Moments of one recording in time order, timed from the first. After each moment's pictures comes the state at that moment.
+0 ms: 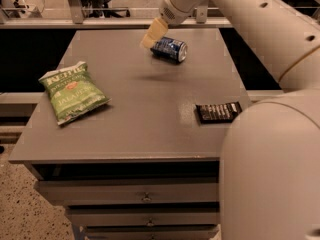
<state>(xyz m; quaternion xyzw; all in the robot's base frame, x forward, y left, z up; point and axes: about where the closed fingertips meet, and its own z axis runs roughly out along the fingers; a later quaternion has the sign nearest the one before) 0.779 -0.027 0.935 -0.45 0.82 0.03 0.35</state>
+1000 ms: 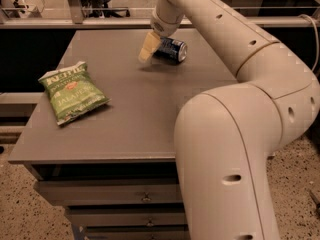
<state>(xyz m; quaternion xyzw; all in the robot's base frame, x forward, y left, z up) 0.817 -0.018 0.870 -0.46 0.85 -0.01 0.28</state>
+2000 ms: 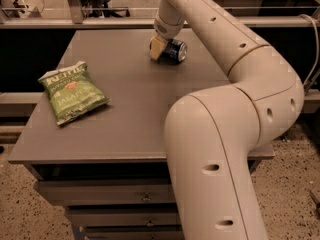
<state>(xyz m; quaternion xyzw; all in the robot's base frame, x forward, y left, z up) 0.825 -0.037 0.853 -0.46 0.86 -0.02 0.24</state>
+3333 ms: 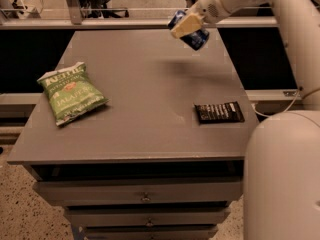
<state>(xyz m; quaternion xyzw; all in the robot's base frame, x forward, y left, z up) 0.765 -0.094 0.956 -0.49 0.75 0.17 0.42</state>
